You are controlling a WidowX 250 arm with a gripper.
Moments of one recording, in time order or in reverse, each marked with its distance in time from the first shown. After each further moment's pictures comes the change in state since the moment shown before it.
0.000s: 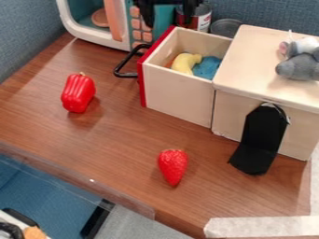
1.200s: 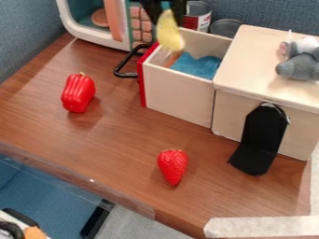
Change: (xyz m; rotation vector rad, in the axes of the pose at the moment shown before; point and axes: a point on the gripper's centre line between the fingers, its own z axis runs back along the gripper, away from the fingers) arm -0.026 -0.001 0.030 -0.183 -0.074 -0.181
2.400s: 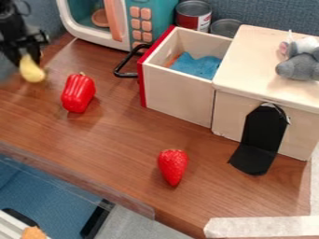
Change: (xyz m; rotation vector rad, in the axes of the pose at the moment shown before) arm -0.041 0.270 -0.040 0.231 0.095 0.412
